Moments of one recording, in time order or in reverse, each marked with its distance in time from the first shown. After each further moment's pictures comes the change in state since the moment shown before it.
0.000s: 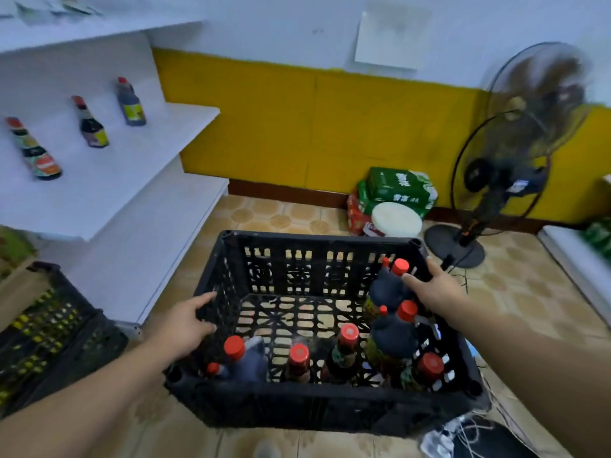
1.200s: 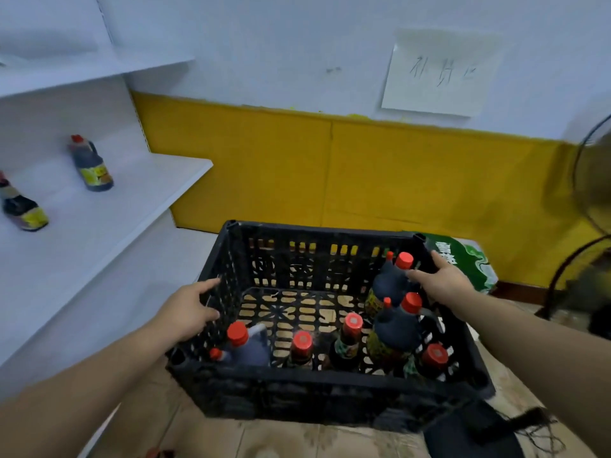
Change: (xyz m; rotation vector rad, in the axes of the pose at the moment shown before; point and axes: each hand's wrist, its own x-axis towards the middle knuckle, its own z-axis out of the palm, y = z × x) left_hand 0.483 0.220 -0.038 0.033 0.051 0.017; right_hand 0.504 -0.215 -0.039 0.114 -0.018 -0.058
